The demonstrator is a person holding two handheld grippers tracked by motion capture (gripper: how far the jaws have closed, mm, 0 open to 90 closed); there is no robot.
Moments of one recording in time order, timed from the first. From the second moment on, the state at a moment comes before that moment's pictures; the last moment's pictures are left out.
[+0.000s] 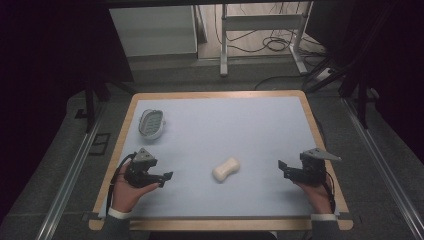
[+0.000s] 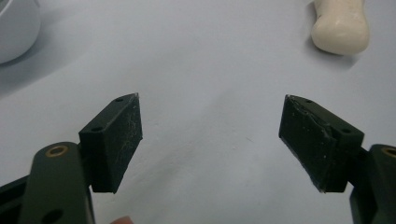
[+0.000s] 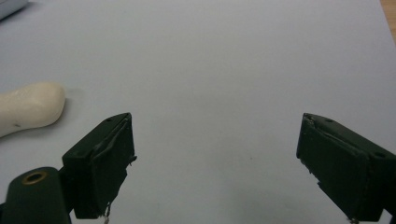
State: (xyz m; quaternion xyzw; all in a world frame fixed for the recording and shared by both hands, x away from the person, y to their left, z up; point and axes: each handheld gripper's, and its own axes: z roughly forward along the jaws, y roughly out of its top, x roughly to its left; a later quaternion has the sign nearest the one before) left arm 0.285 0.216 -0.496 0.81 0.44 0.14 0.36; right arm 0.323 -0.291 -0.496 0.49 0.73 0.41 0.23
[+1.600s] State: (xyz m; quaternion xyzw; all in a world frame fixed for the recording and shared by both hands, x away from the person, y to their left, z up) left arm 0.278 0.202 -0.466 0.81 0.45 0.15 0.36; right arm 0.319 -0.293 -0.494 0.50 0.73 0.42 0.23
